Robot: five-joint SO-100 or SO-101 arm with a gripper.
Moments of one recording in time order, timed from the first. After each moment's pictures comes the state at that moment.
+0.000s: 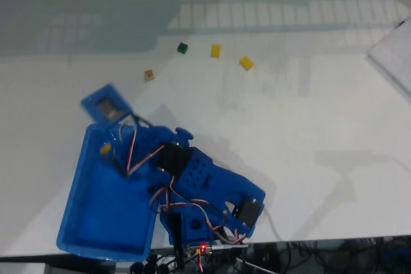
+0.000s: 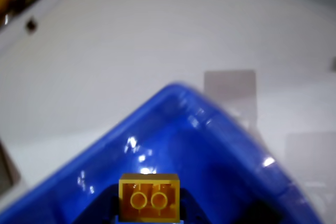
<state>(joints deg) -59.7 179.0 141.2 85.9 -63.3</state>
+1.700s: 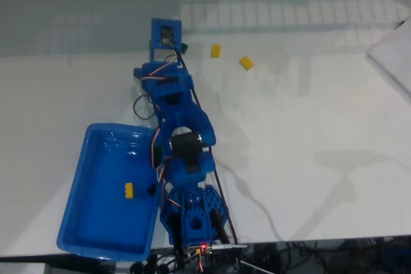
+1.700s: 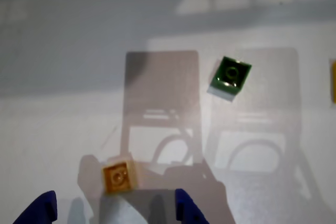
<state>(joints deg) -9.7 102.8 132.7 18.5 -69.3</state>
